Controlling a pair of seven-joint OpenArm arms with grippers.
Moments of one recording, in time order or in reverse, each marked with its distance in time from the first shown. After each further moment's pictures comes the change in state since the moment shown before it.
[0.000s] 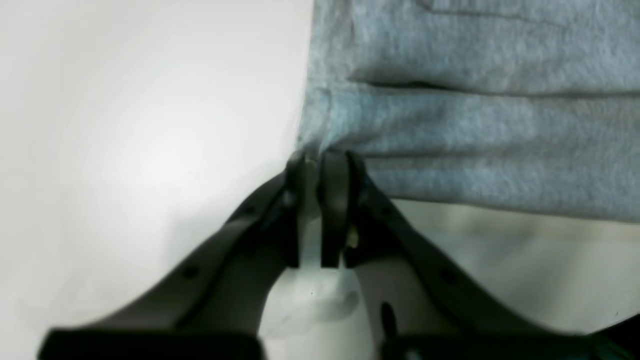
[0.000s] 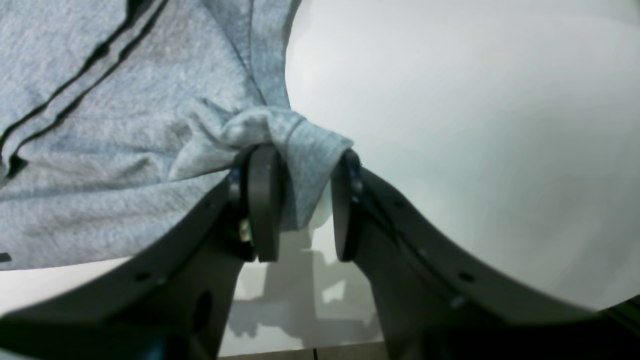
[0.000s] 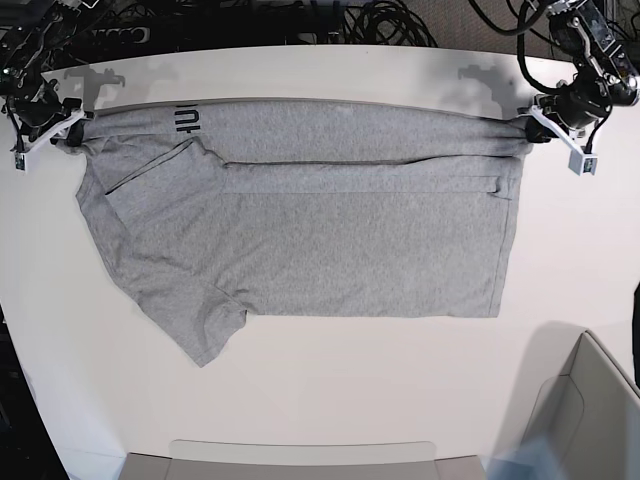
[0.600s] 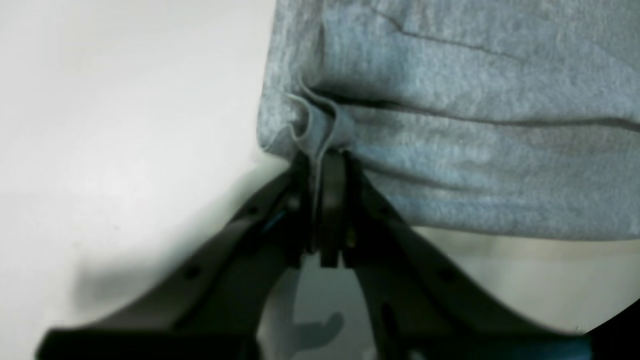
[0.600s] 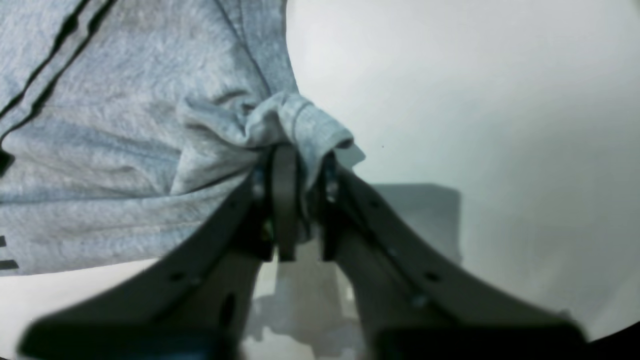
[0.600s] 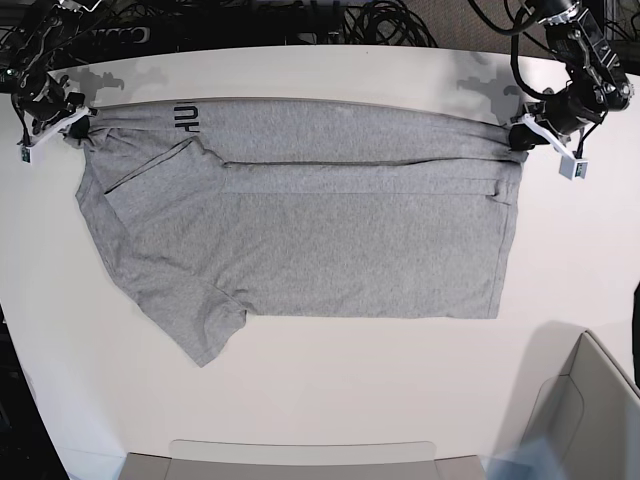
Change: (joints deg) left arm -1.4 -0.5 3.1 -10.4 -4.3 -0.5 -2.1; right arm 0.8 0.3 0.0 -7.4 0.9 -0.1 0.9
